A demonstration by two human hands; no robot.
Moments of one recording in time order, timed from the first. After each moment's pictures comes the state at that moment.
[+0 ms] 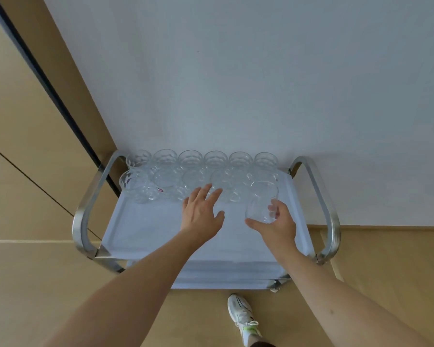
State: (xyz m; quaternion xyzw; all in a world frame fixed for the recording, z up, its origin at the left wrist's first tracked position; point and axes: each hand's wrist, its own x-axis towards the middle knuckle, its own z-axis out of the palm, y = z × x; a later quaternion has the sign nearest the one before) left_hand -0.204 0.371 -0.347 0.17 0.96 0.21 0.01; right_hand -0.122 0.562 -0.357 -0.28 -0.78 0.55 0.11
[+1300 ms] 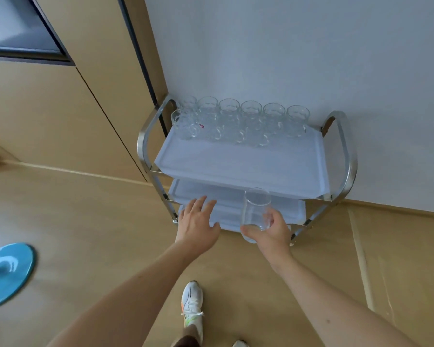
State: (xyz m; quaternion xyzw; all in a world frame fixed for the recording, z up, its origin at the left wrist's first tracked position) left_hand 0.068 0.272 -0.369 0.05 0.97 0.20 0.07; right_hand 0.102 0.472 -0.380 -0.23 -0.77 0.59 -0.03
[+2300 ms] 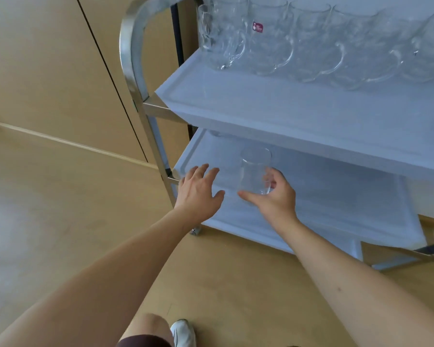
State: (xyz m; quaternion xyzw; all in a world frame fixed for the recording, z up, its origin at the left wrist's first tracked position) left_hand -0.117 0.173 -0.693 0.03 0.98 0.20 -0.01; right_hand -0.114 0.367 -0.698 -0.10 -0.82 0.56 0.04
